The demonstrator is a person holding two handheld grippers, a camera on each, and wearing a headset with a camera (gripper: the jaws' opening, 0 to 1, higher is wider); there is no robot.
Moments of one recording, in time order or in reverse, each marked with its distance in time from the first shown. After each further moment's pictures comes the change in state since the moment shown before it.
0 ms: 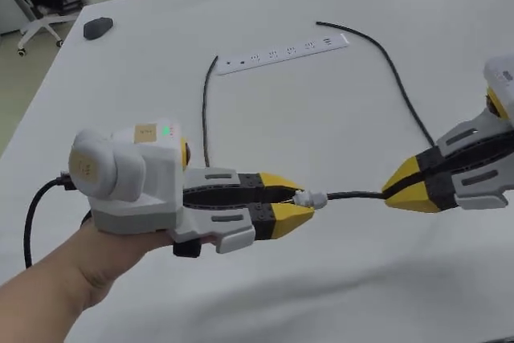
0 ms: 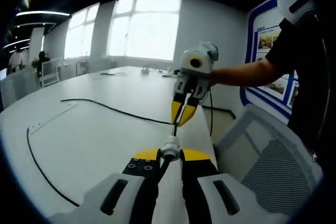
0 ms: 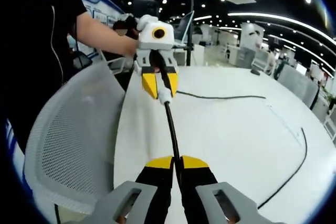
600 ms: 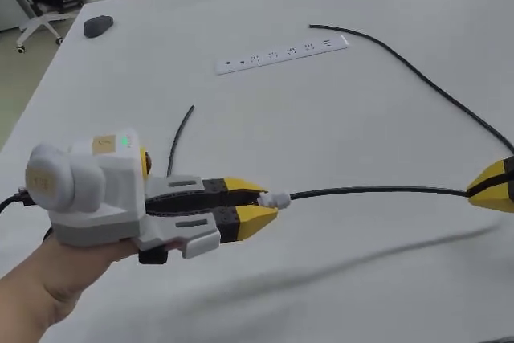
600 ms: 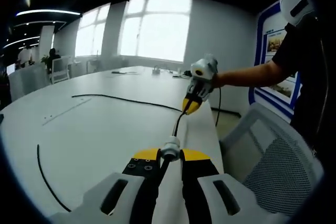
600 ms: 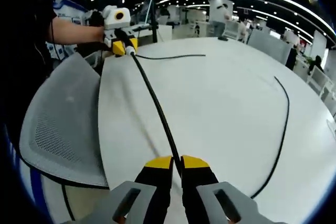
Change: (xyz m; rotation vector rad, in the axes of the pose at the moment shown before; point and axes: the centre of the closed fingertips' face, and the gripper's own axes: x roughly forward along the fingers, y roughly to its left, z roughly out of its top) left arm -0.020 0.011 -0.009 -0.023 -0.005 0.080; right arm -0.039 -0.032 -0.078 0.226 0.140 -0.146
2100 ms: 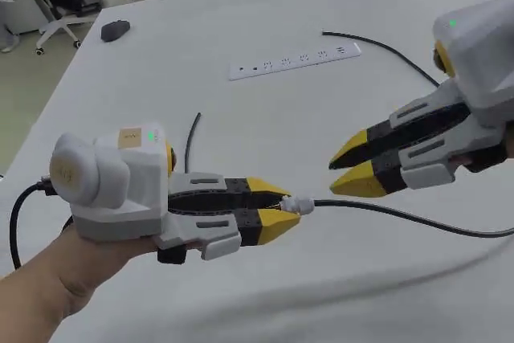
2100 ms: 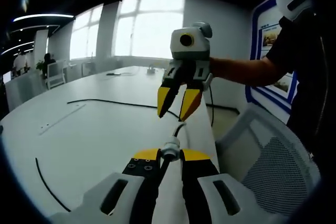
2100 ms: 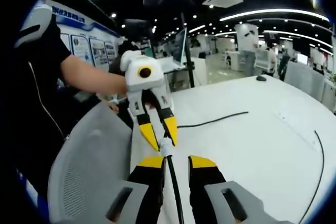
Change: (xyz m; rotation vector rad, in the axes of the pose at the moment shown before) left arm 0.004 -0.013 0.017 0.046 0.012 -0.034; right arm 0.046 0.093 0.164 -0.111 -0.233 0.321
